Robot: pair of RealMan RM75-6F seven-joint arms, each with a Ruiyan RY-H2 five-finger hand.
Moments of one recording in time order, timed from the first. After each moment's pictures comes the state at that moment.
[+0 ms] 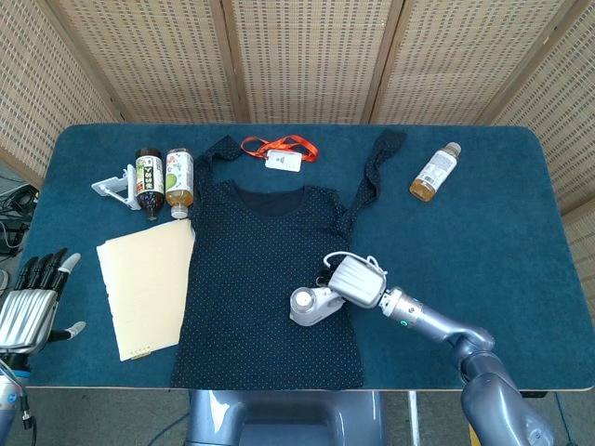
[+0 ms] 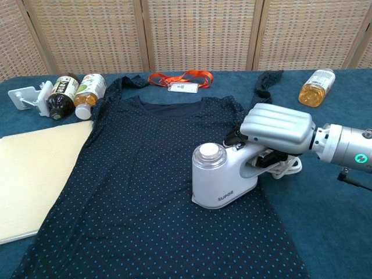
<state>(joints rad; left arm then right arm) -0.16 -1.09 -0.03 -1.77 1.39 1.37 0.29 0.79 -1.99 -0.20 -0.24 -1.88 1.44 0.50</state>
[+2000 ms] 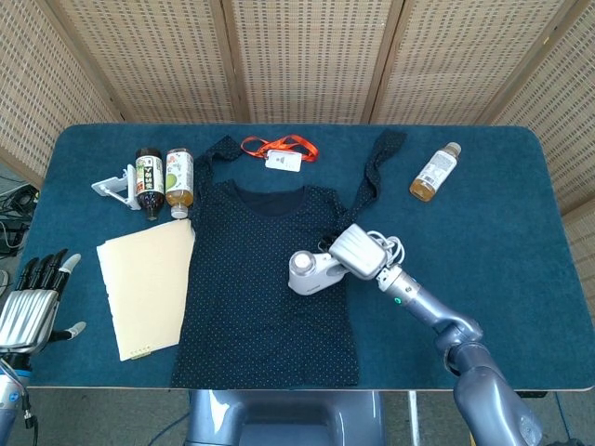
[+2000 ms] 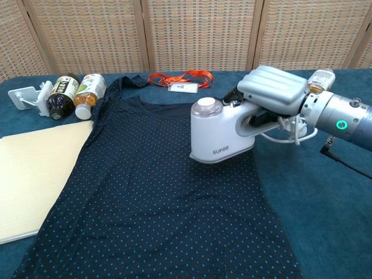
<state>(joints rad) -0.16 -1.10 -0.03 -1.76 1.37 1.36 0.29 0.86 -2.00 -0.06 -0.21 -1.71 1.35 0.43</state>
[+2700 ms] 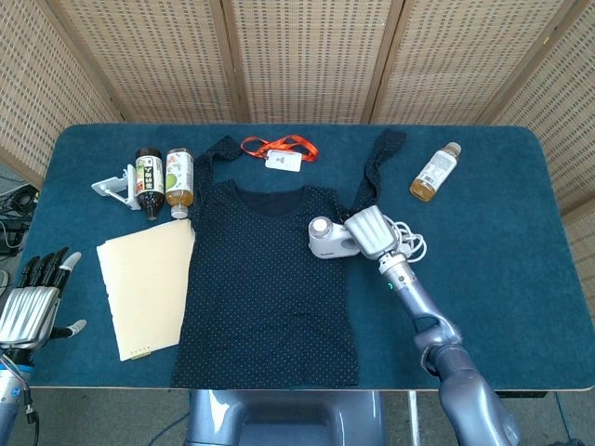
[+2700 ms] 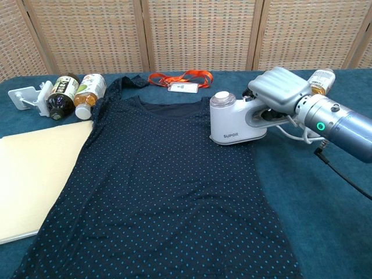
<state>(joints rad) -0.18 -1.11 -0.04 -1.75 1.34 1.33 0.29 0.87 -2.10 0.08 -0.17 -1.54 1.08 0.09</state>
